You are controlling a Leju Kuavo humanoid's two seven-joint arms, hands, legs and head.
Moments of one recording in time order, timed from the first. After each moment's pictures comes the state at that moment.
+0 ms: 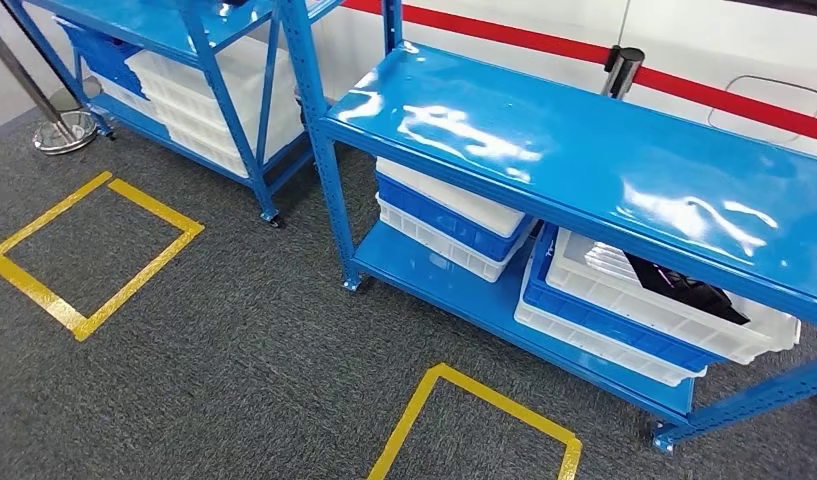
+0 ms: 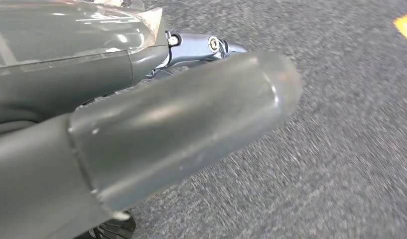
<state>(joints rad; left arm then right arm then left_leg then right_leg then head) -0.06 -0.08 0.68 -0.32 -0.12 0.33 -0.70 -0.08 0.03 0.00 -0.18 0.11 -0.34 -0.15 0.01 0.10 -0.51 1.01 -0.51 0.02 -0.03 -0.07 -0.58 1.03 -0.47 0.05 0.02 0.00</state>
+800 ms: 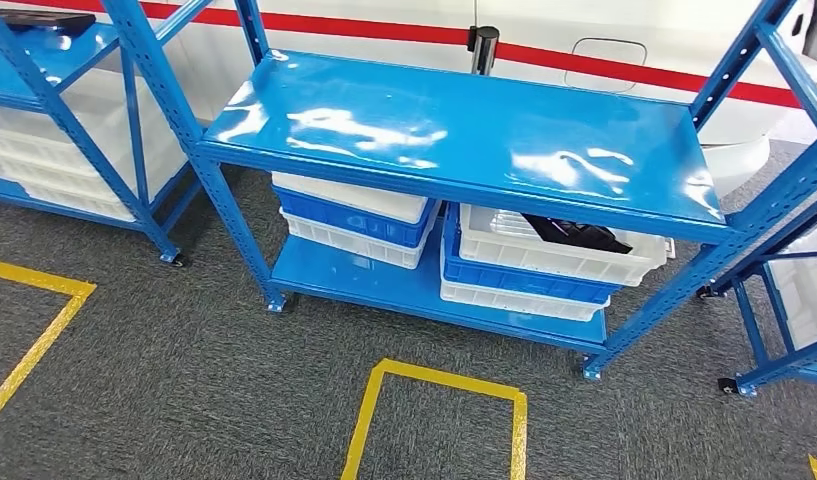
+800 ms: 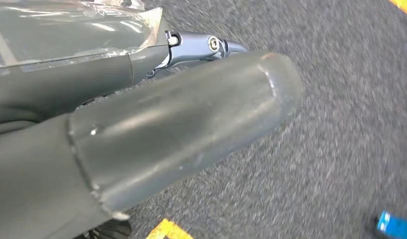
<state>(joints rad) -0.08 -0.08 0.68 -0.30 -0.12 0.32 -0.70 -0.09 0.03 0.00 -0.18 0.11 -0.34 -0.15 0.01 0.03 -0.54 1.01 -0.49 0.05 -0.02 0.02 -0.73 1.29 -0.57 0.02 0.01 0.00</state>
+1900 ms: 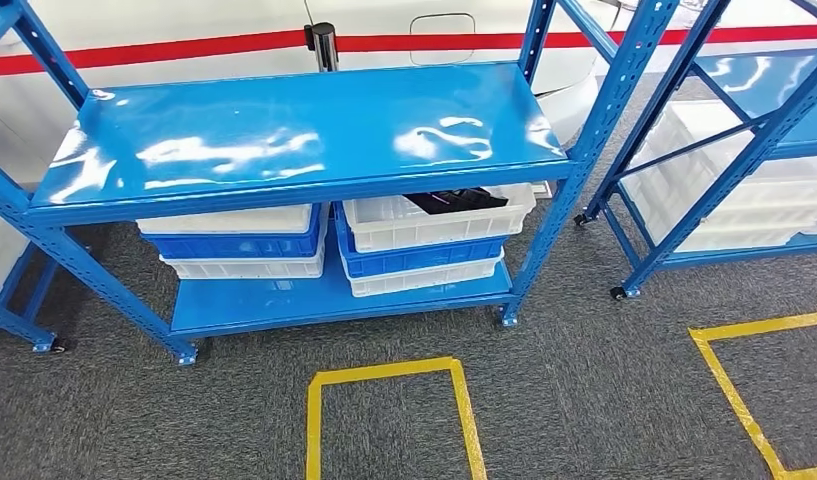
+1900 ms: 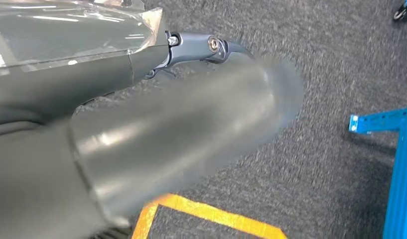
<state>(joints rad) -0.09 -0.07 0.69 -0.29 -0.09 0.33 -0.70 -0.11 0.05 0.01 -0.18 0.18 -0.37 -0.11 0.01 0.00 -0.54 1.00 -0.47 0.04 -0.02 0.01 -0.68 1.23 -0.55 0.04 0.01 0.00</state>
